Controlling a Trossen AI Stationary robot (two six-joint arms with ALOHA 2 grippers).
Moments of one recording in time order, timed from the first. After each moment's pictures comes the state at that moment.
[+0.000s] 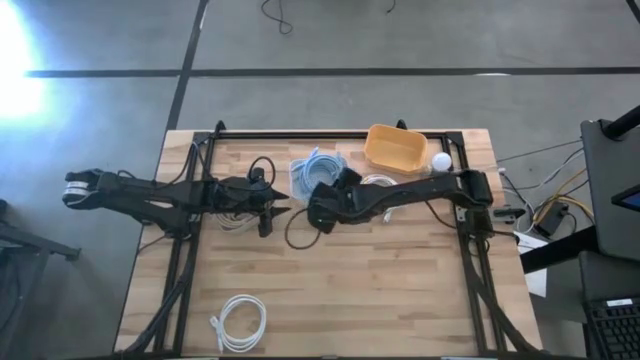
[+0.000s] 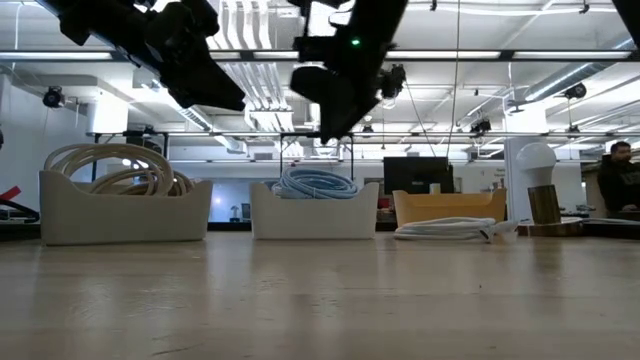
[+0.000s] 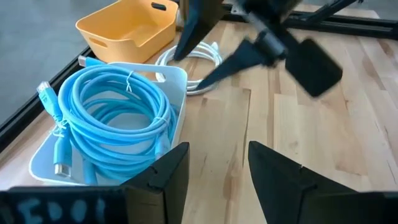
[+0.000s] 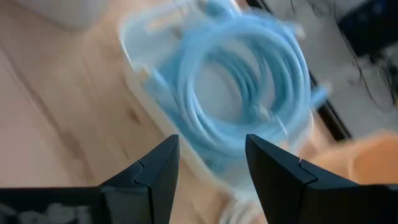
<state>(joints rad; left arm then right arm) 0.02 0.99 0.62 -0.07 -0.18 -0.11 0.06 1.99 1.66 -0.84 0.66 0.44</state>
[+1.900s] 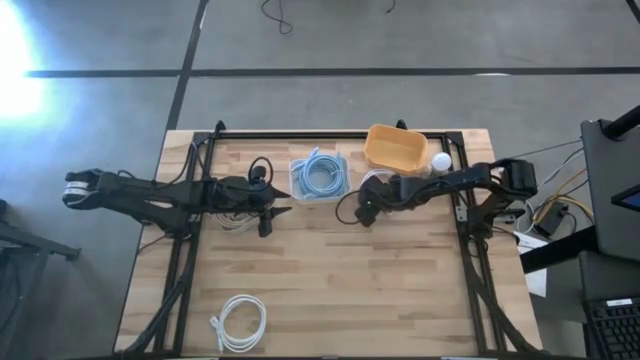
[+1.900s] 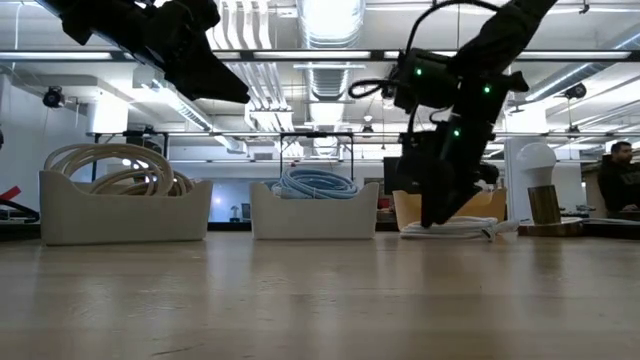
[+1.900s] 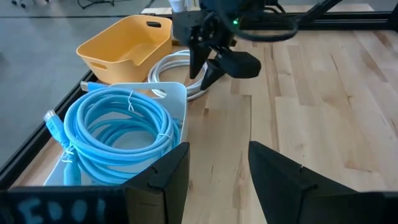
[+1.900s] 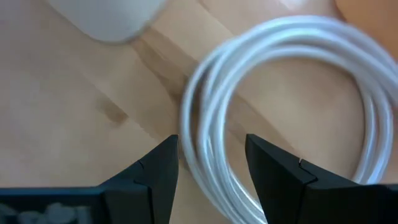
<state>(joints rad) 0.02 0.99 0.62 -0.03 -0.18 0.00 -0.13 1.64 0.84 -0.42 0.35 0.64</state>
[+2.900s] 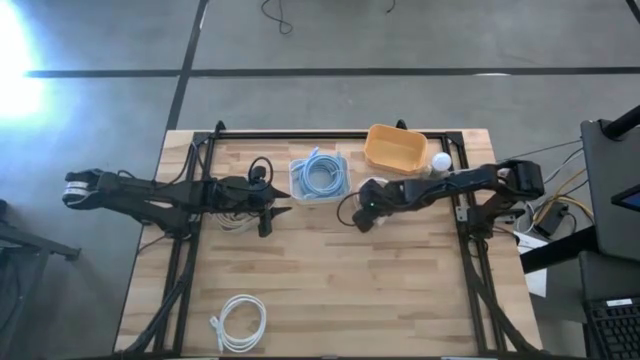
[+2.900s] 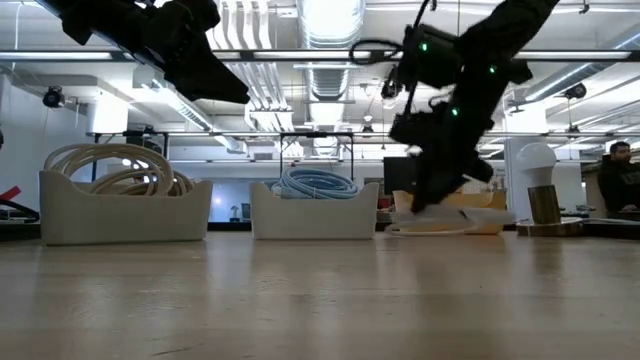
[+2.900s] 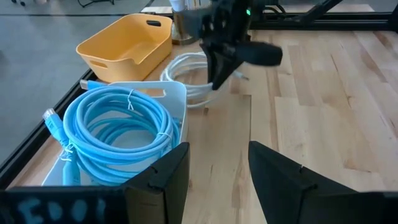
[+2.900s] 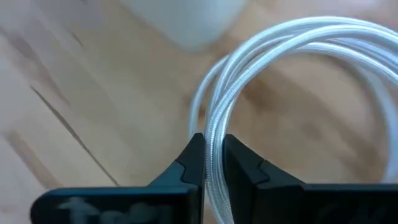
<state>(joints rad) 0.02 0.99 0.62 -0.03 -0.18 -0.01 -0.10 1.59 0.82 -0.34 0.20 0.70</state>
